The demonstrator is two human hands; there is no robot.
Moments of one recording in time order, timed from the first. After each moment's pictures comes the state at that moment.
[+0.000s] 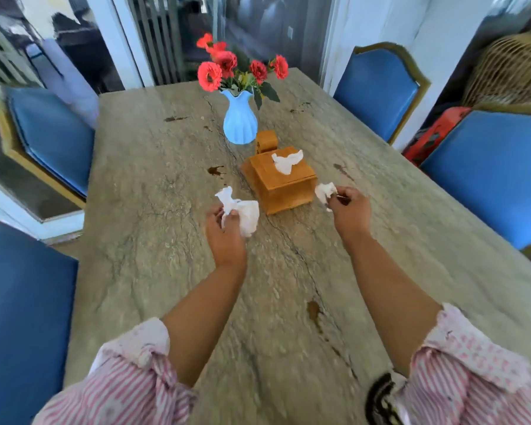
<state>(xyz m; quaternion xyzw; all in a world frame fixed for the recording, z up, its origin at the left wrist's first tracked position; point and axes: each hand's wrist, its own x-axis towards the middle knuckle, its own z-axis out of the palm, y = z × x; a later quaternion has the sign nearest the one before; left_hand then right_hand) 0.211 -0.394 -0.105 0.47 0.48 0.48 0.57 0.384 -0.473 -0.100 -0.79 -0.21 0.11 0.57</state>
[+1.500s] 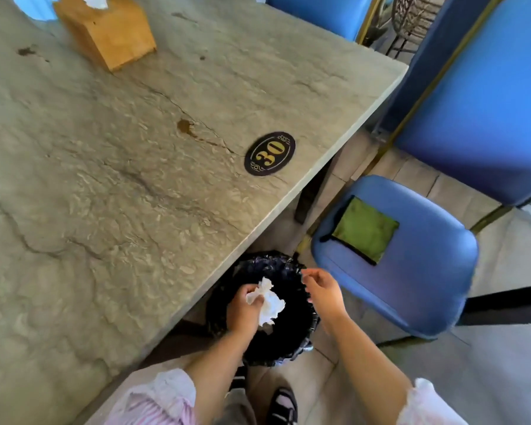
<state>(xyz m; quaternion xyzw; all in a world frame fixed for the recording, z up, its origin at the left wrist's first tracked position) 0.027 -0.725 -0.344 0.71 0.45 -0.12 0.53 0.103 -0.857 -0.344 -0.80 0.12 0.26 0.53</state>
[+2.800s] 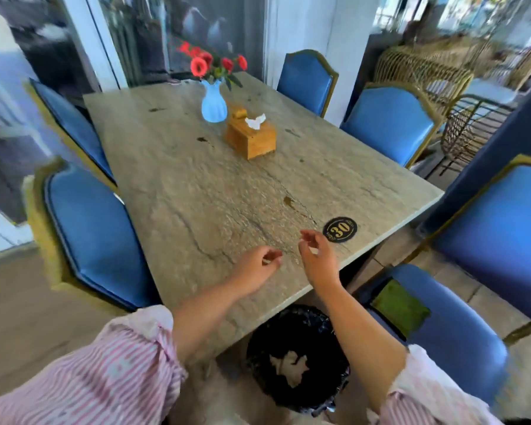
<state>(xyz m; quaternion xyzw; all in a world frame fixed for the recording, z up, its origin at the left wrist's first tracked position) -0.039 -0.609 -0.084 0.85 0.25 0.00 0.46 0.065 -0.714 -0.114 -0.82 -0.18 0.10 0.54</state>
